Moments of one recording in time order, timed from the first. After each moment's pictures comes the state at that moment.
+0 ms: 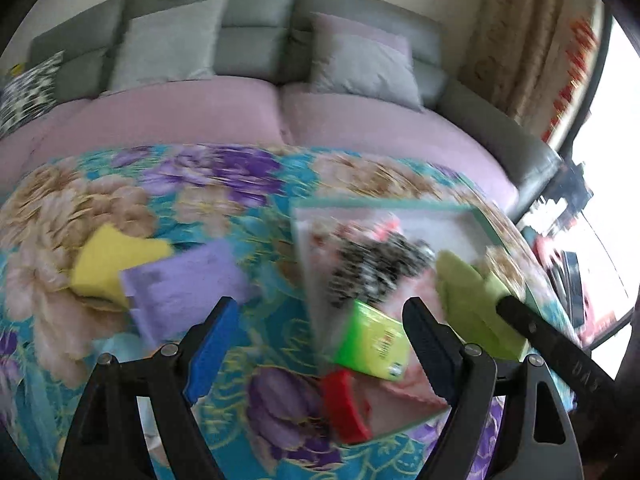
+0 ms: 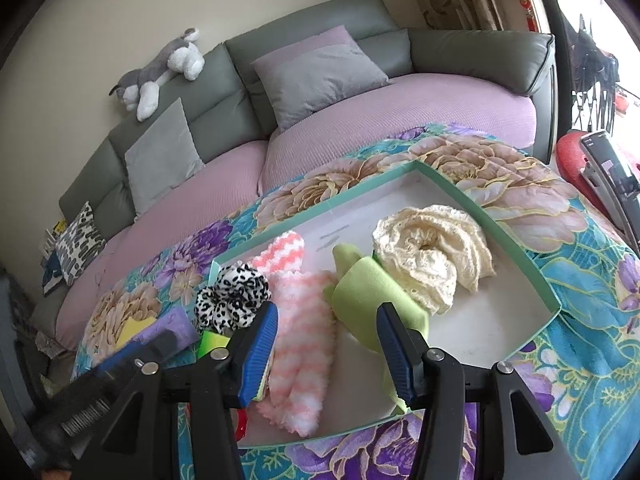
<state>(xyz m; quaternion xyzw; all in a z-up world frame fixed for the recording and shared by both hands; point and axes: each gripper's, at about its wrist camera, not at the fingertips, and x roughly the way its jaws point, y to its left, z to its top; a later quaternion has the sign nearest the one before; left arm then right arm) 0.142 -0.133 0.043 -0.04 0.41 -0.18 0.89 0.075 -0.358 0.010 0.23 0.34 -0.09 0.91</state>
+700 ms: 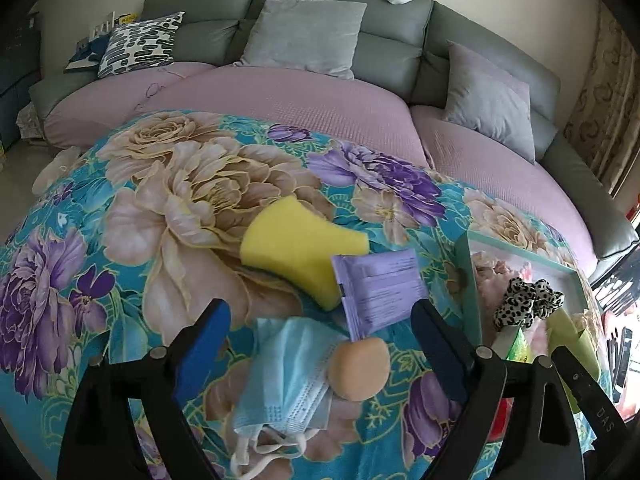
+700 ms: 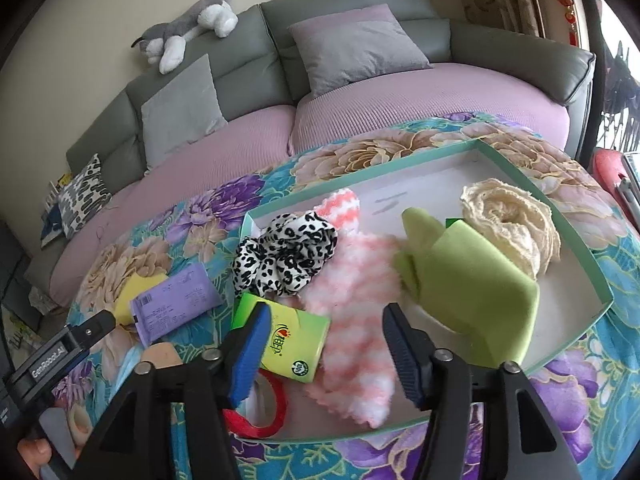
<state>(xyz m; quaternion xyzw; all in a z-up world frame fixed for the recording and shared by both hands) 0.145 -0.025 0.029 -0.10 0.42 0.00 0.90 0.101 -0.299 -0.005 0.19 0.38 -0.06 0.90</state>
